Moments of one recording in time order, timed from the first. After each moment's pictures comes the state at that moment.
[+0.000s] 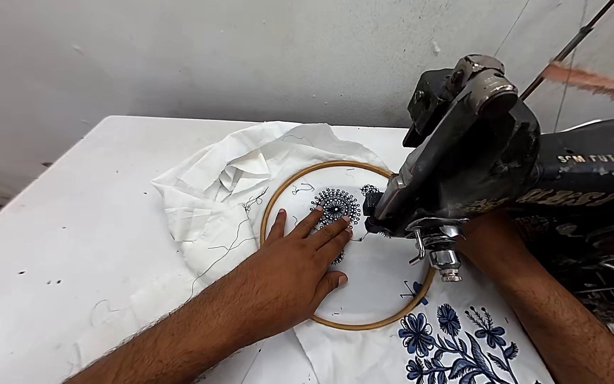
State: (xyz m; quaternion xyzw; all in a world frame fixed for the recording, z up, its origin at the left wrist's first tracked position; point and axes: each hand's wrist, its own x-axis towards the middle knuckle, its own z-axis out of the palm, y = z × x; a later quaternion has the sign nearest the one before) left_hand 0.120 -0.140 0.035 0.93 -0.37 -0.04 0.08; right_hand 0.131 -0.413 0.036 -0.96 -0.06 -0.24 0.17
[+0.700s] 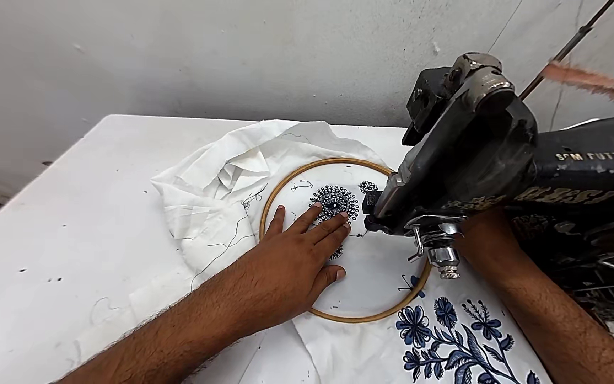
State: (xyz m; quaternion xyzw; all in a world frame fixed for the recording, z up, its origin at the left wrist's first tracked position) left_hand 0.123 -0.138 0.036 0.93 -0.36 -0.04 0.08; right_hand 0.132 -0.415 0.030 -0.95 -0.05 -0.24 0.18
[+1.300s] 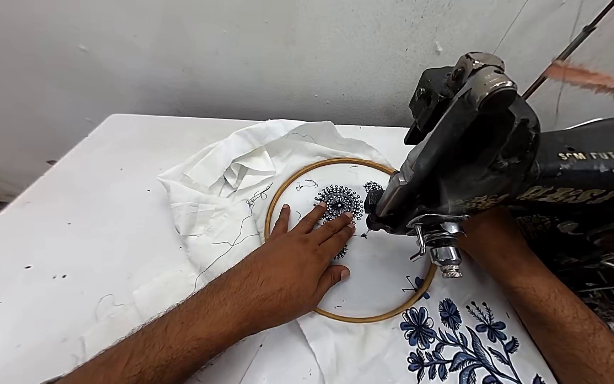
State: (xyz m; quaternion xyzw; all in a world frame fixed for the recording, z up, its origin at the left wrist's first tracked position) left_hand 0.123 -0.140 0.033 0.92 -0.37 -0.03 0.09; right_hand 0.129 -0.413 0.038 -0.96 -0.06 -0.24 0.14
